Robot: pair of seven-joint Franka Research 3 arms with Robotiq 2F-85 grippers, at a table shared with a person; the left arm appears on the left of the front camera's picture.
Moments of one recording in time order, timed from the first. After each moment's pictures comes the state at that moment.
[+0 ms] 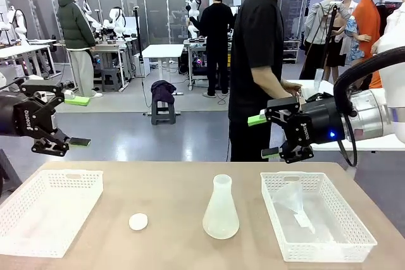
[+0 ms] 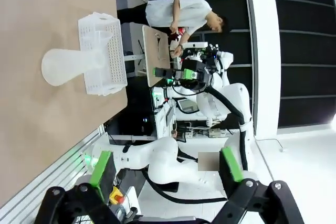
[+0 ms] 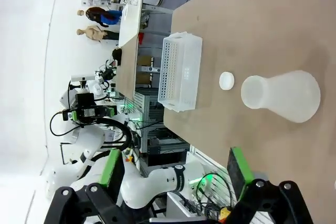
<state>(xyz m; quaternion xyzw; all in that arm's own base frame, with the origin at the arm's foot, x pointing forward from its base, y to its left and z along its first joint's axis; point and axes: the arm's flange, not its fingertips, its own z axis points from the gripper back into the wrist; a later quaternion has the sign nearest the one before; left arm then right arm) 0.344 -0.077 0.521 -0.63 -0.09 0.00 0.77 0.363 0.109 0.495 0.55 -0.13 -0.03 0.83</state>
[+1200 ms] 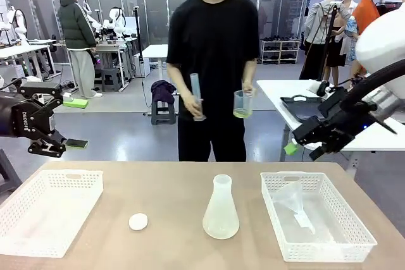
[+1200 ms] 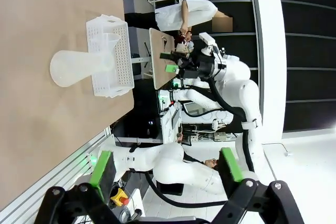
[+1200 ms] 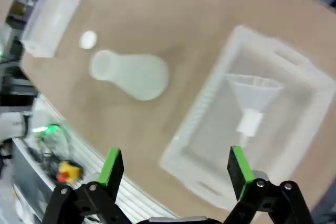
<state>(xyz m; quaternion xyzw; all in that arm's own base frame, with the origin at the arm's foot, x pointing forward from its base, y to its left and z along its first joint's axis) 0.344 -0.070 0.521 -0.62 -0.10 0.01 0.78 0.414 0.046 0.511 0.22 -0.16 0.21 0.94</state>
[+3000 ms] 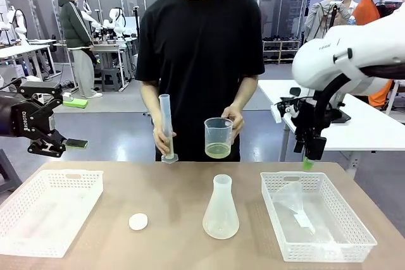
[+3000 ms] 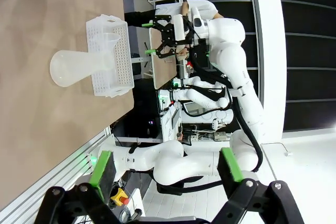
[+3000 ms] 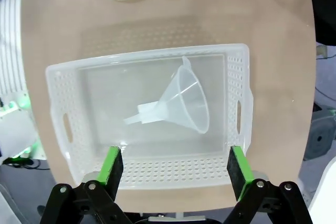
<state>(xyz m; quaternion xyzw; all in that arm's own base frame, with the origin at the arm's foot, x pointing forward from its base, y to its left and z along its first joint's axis) 0.344 -0.070 0.522 -0.62 -0.10 0.01 0.78 0.528 0.068 0.460 0.06 -0.04 0.67 0.74</state>
